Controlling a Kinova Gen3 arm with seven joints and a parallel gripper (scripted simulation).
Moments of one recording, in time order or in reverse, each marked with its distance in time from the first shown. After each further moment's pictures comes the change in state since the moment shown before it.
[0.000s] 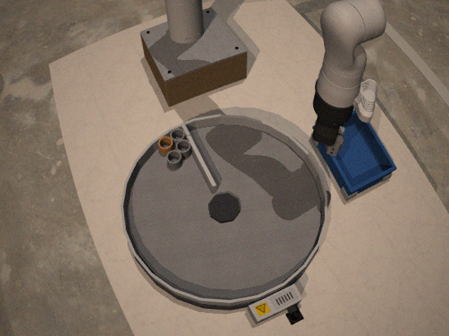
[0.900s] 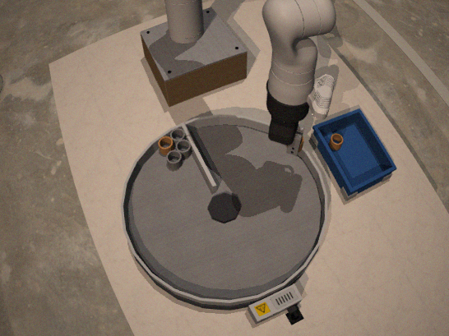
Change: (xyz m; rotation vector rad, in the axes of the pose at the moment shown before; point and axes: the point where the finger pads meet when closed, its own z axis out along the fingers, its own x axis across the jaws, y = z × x) arm 0.026 0.077 0.003 0.003 0.003 -0.028
